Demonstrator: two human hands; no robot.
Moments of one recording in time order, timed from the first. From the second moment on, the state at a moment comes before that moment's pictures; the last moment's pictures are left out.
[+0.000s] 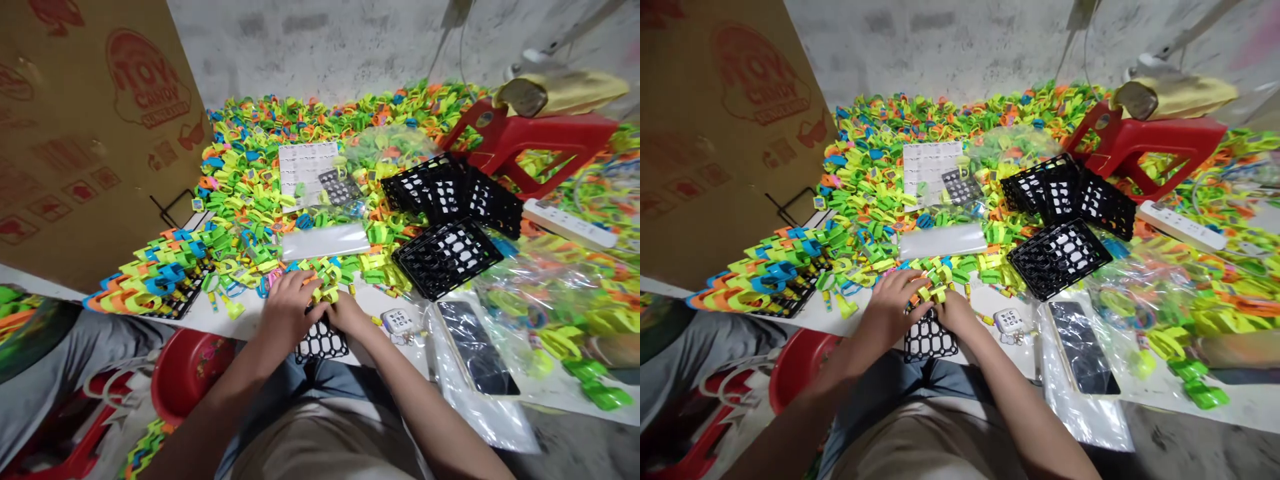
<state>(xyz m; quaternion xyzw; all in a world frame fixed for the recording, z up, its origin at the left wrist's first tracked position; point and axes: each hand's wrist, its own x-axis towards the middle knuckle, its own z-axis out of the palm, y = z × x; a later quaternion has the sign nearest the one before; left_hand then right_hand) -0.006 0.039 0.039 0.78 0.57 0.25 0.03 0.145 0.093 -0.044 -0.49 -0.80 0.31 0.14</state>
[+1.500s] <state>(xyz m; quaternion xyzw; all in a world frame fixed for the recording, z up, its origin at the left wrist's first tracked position) -0.143 0.005 -0.023 0.72 0.67 0.13 0.12 0.171 0.025 -0.063 -0.50 -0.72 0.27 0.41</state>
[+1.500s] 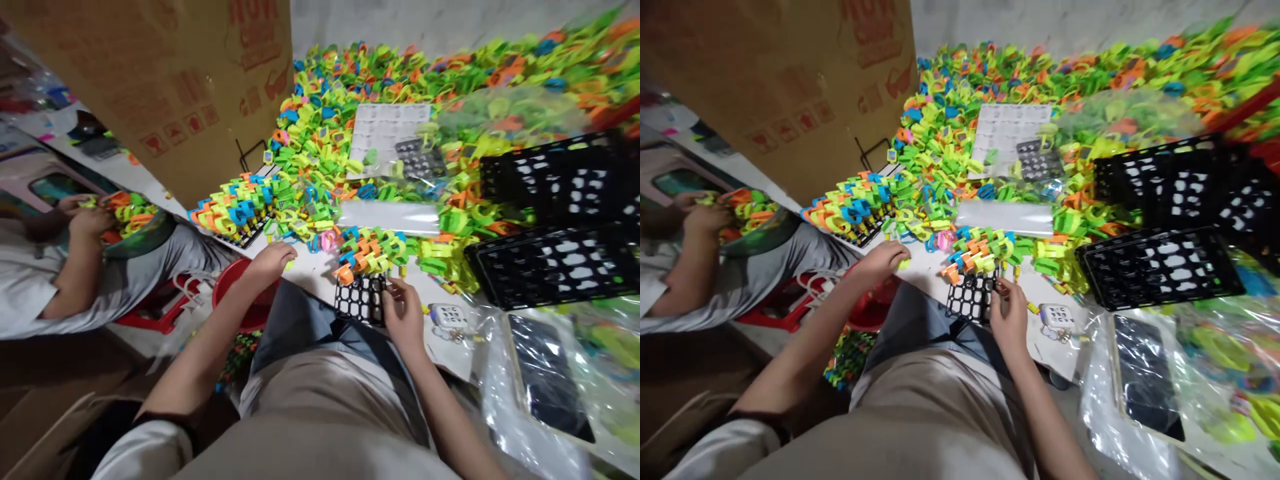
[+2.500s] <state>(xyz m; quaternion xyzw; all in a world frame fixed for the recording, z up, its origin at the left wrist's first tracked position) -0.015 -0.058 0.053 0.75 0.49 0.39 0.21 0.146 -0.009 -0.014 -0.42 -0.78 0.36 0.29</state>
